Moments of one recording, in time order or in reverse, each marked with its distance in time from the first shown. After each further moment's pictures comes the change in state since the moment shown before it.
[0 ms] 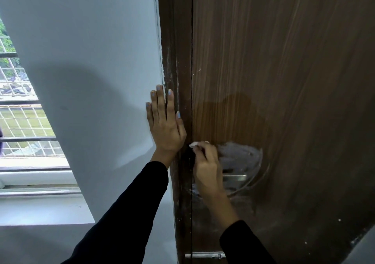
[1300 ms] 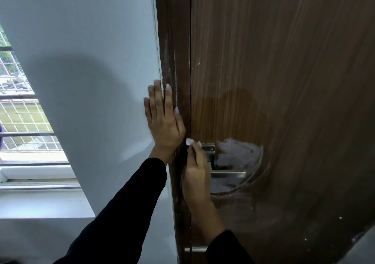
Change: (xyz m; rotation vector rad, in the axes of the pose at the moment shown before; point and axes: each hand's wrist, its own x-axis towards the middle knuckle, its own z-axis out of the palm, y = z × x) left_hand -0.002 -0.003 0.006 0.063 0.043 -0.007; right_hand -0.022 -0.026 0.015 0.106 -0.084 0.284
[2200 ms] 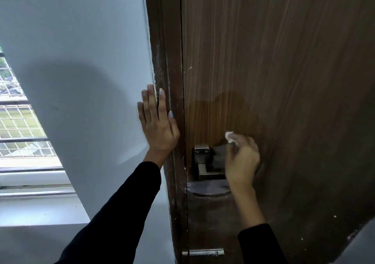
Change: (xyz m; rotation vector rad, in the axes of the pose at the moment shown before) left_hand 0.001 0.003 -0.004 -0.028 -0.030 0.002; right_hand 0.049 0.053 -0.086 0.033 0.233 0.181
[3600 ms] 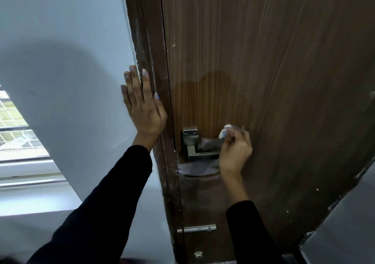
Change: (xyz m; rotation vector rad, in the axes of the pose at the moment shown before) left_hand -0.001 0.004 0.000 0.018 0.028 -0.007; right_hand -0.017 0.031 0.005 0.057 0.177 0.145
